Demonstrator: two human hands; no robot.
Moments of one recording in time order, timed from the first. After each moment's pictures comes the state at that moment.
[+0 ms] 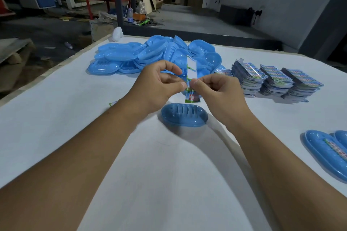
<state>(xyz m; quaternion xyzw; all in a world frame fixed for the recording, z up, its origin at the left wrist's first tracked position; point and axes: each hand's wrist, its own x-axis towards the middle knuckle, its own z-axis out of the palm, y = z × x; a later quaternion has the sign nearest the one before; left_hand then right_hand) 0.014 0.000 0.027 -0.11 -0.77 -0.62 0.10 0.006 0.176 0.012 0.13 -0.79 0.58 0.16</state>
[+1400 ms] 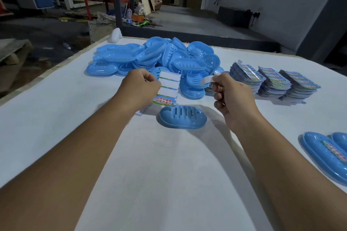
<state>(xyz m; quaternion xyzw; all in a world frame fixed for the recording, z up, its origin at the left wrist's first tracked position) -0.005 -0.021 0.023 0.09 -0.86 -0.48 0.13 -0.005 0.191 0.021 -0.10 -0.65 0.75 0.08</state>
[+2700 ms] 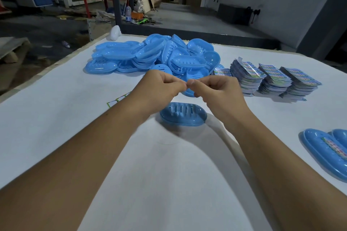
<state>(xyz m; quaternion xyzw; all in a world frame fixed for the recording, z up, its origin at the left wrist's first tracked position) 0.017 0.006 0.028 -0.04 -0.83 -0.56 0.05 0.010 0.176 0.017 0.12 -0.79 0.59 0.13</state>
